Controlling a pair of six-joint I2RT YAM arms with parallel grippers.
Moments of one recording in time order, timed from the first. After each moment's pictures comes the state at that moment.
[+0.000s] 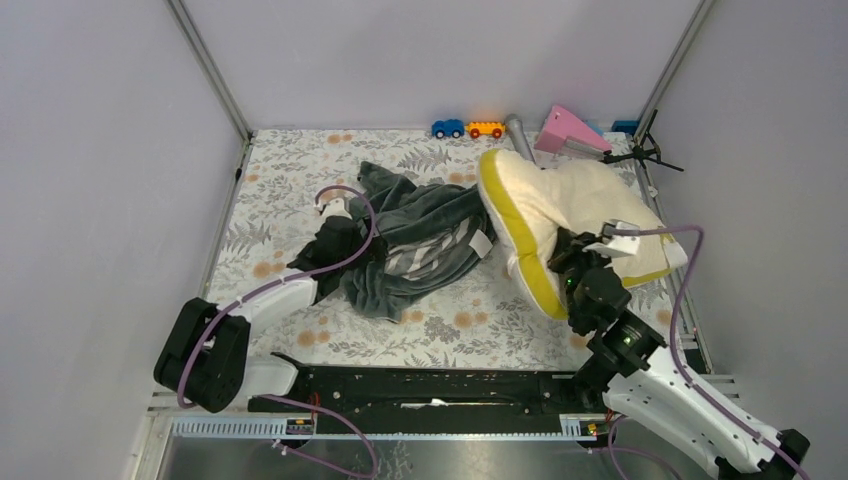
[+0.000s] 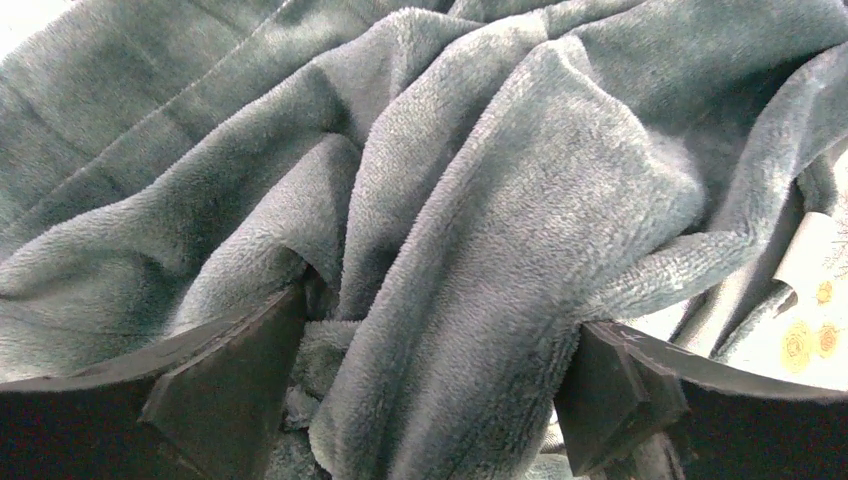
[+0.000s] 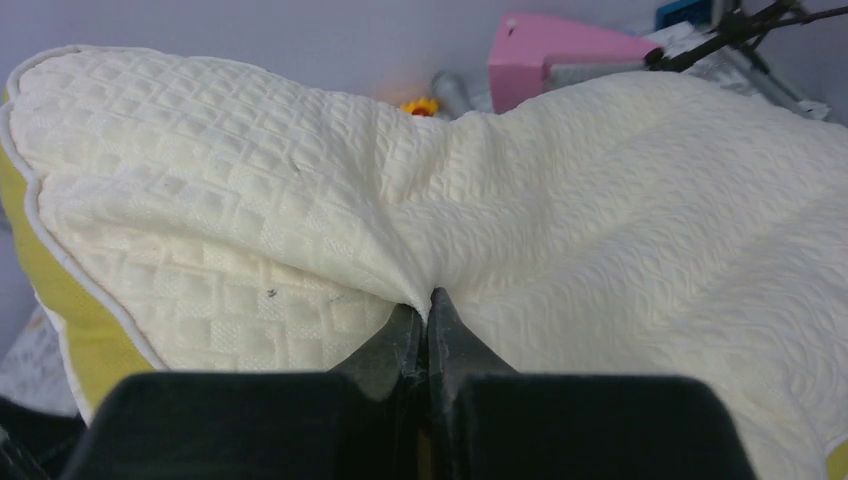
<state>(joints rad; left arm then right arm) -0.42 1.29 0.58 0.07 -0.17 -0.63 0.75 0.56 0.50 -0.03 0.78 0.38</state>
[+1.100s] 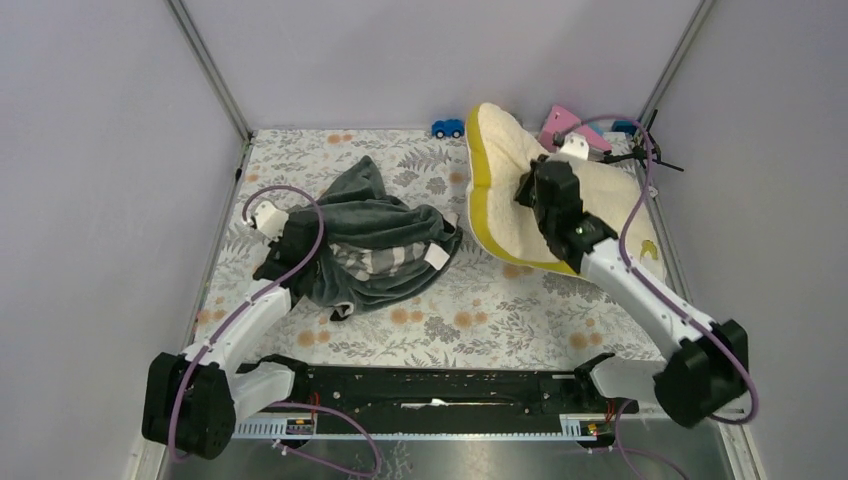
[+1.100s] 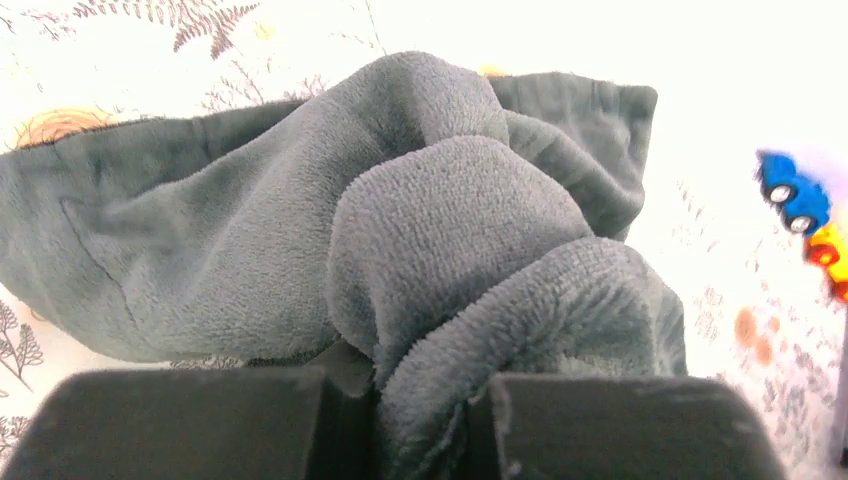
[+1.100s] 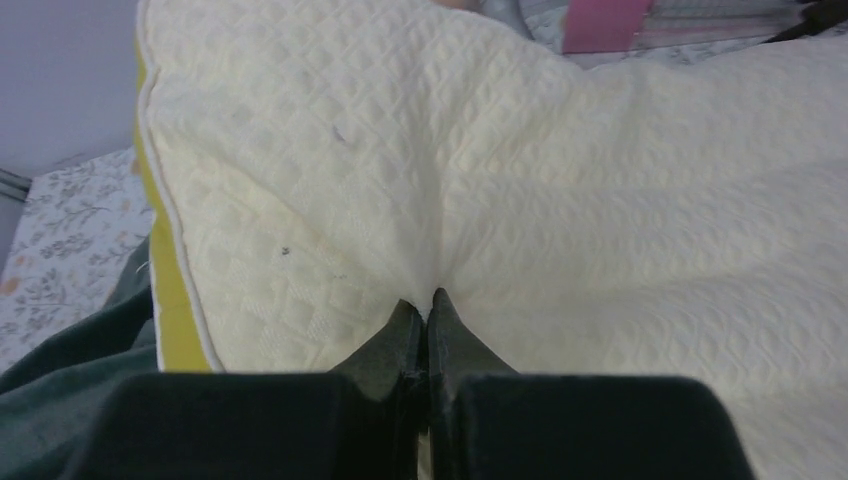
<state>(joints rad) -0.26 1.07 0.61 -0.17 -0.57 -0.90 0.51 1.18 0.95 -0.09 0.51 0.48</state>
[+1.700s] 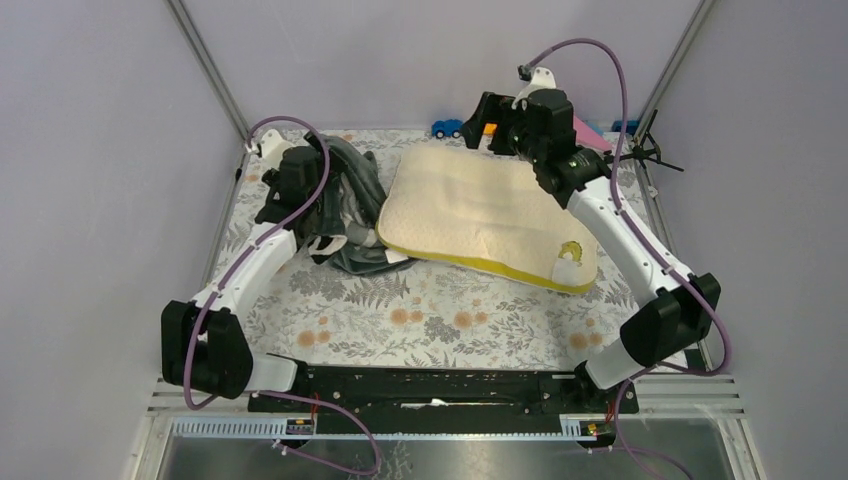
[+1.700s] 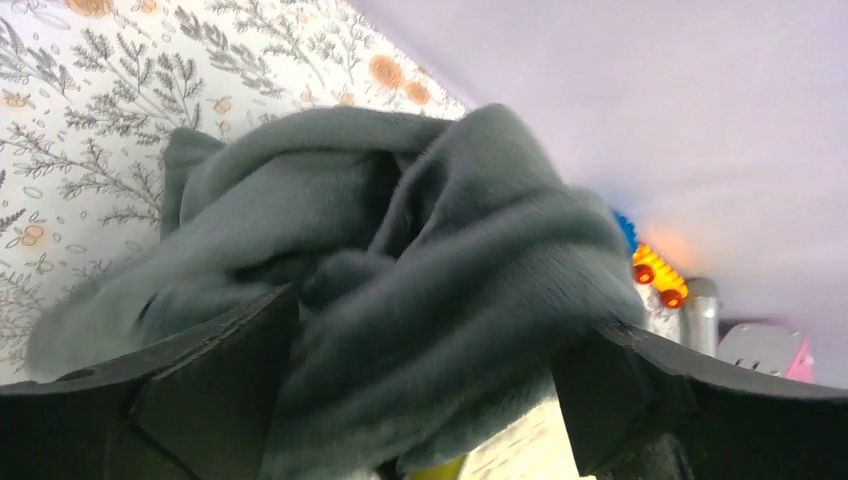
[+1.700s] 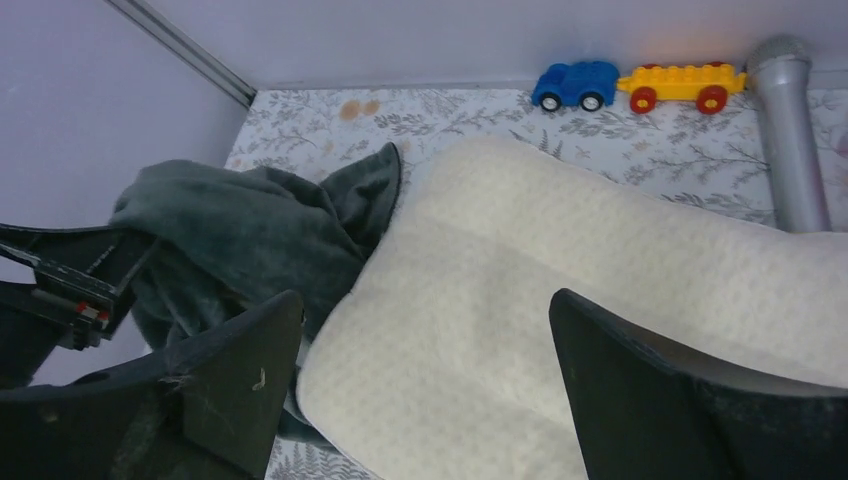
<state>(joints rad) -0.22 1.35 1.05 -0.05 -0.45 -0.75 0.44 1.57 1.60 -0.33 -0.02 0.44</state>
